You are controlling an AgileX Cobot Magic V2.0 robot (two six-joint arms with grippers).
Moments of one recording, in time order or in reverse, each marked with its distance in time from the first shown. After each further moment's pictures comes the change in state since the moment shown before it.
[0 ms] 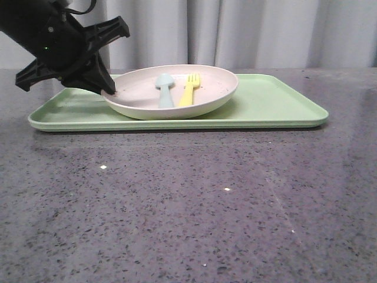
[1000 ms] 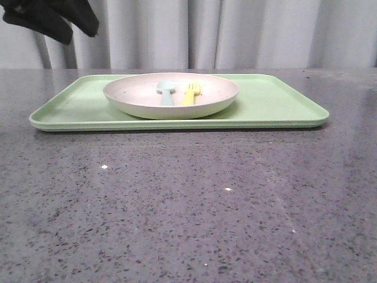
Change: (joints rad) left arm 0.000 -0.316 0.022 0.288 0.214 0.000; right arm 0.095 0.141 -0.096 0.010 0.053 0.000
